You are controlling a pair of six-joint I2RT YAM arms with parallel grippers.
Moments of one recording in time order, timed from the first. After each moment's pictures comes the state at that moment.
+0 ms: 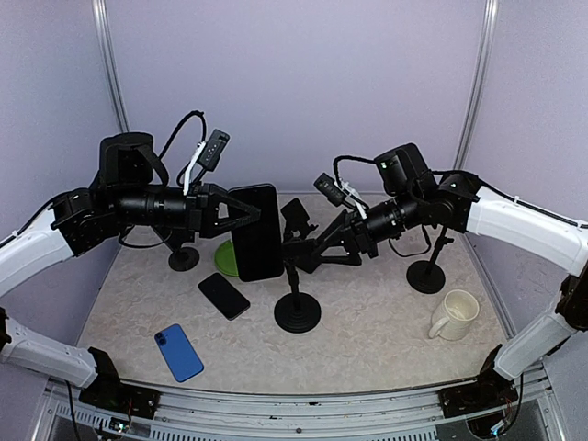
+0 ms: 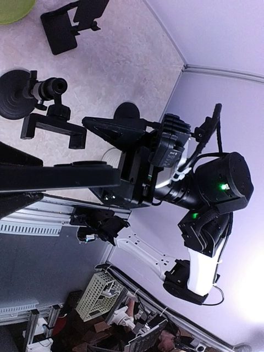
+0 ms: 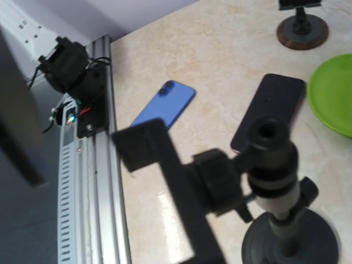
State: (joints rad) left arm -0.82 1.16 1.20 -0.27 0.57 -0.22; right arm 0.80 1.47 1.35 -0.53 -0.68 -0.05
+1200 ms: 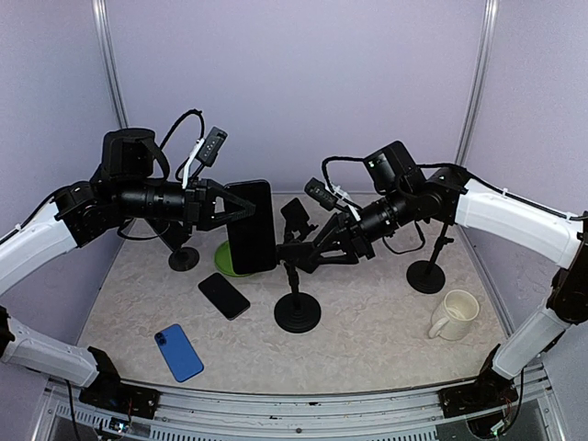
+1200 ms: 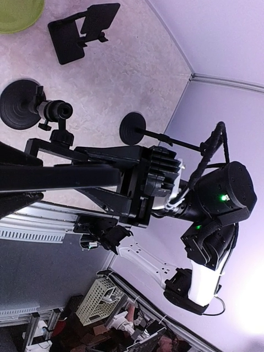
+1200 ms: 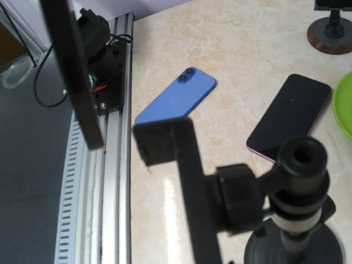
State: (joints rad) left arm -0.74 1.19 1.24 -0.33 0.63 -0.19; right arm 0.80 1.54 1.43 -0.62 -0.75 -0.21
